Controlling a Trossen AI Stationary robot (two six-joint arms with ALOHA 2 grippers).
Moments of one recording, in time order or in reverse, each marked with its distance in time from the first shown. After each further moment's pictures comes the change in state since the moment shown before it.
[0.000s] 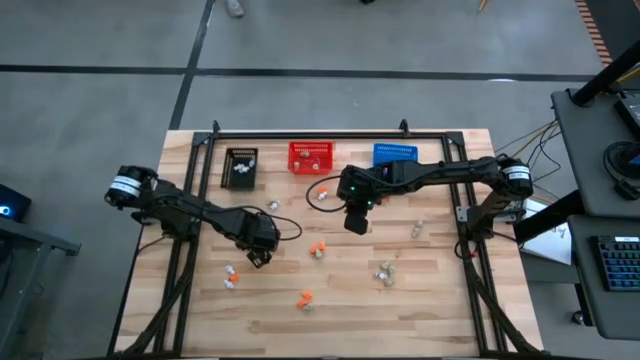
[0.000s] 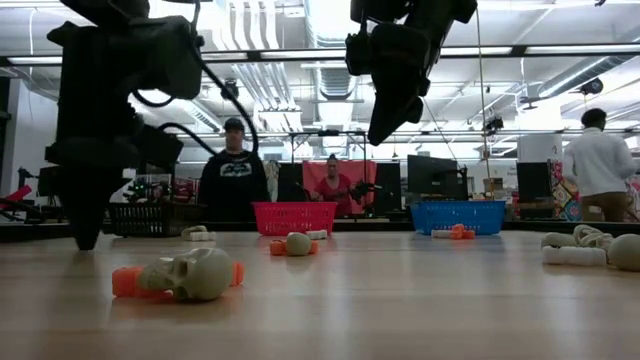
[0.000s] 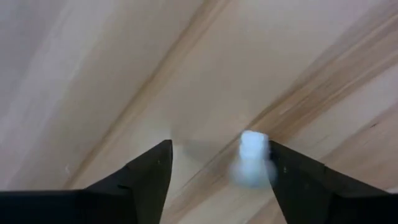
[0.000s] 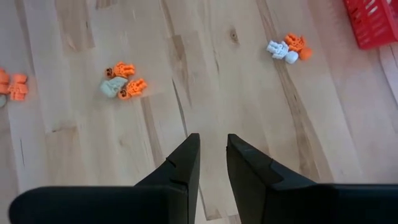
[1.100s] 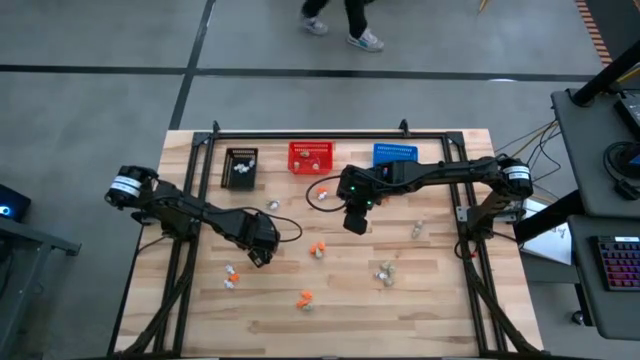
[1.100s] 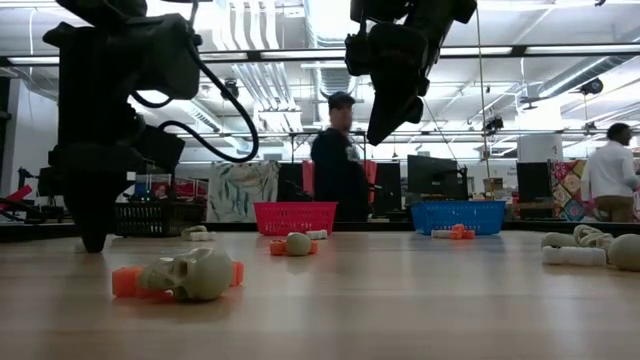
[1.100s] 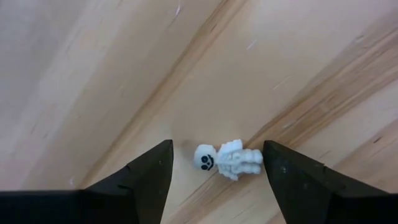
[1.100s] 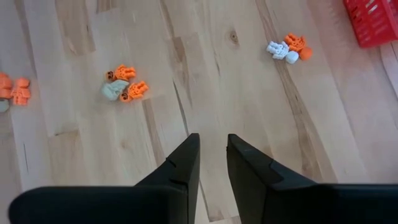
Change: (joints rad) left arm -0.016 0.003 -0.009 0.027 -0.051 -0.010; right arm 0.000 0.000 0.000 0.005 -0.002 0.018
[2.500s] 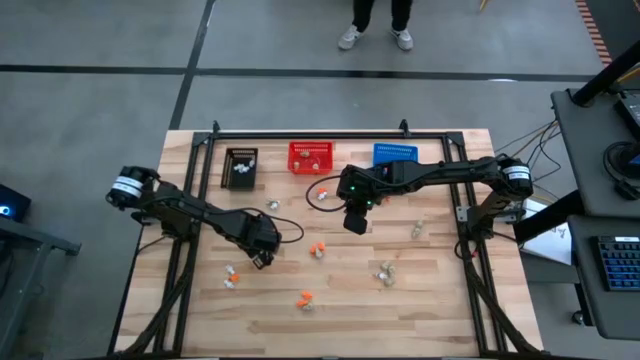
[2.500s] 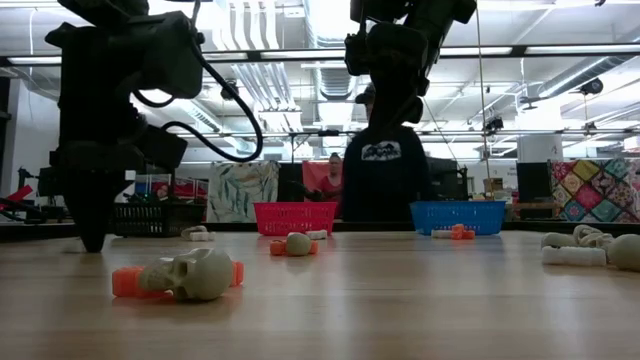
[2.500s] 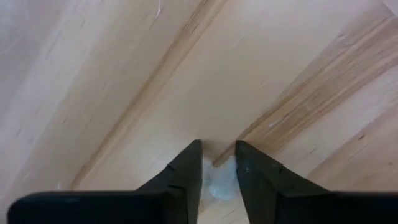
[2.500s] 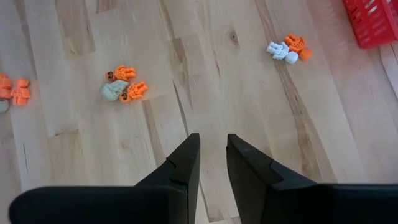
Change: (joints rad) left arm -0.005 0.014 0.014 0.010 0.019 0.017; right arm 0.000 0.000 0.000 0.001 0.001 -0.002
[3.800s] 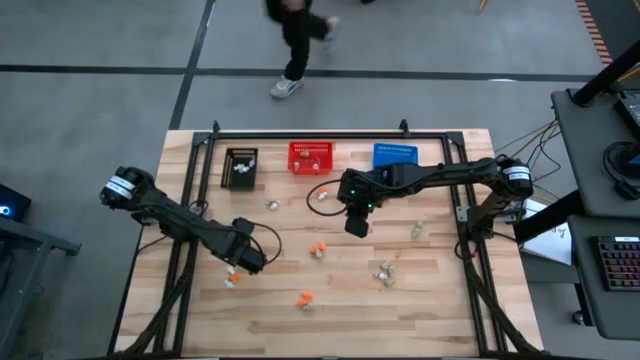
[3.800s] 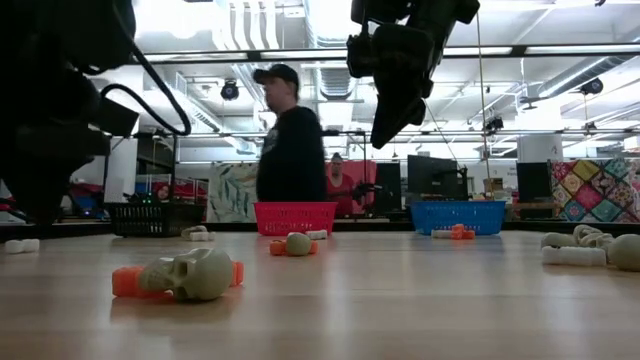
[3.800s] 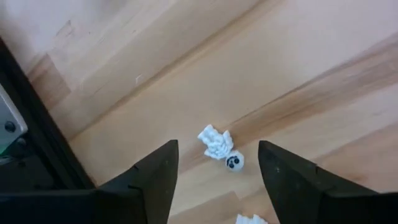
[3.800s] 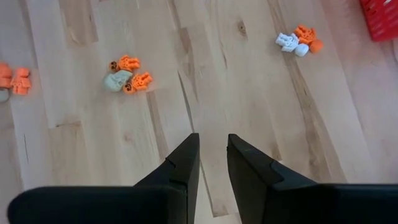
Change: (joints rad) left arm -0.207 -0.045 0.041 -0.289 -0.091 -0.532; right arm 0.017 0.000 -0.016 -0.001 -0.001 0.000
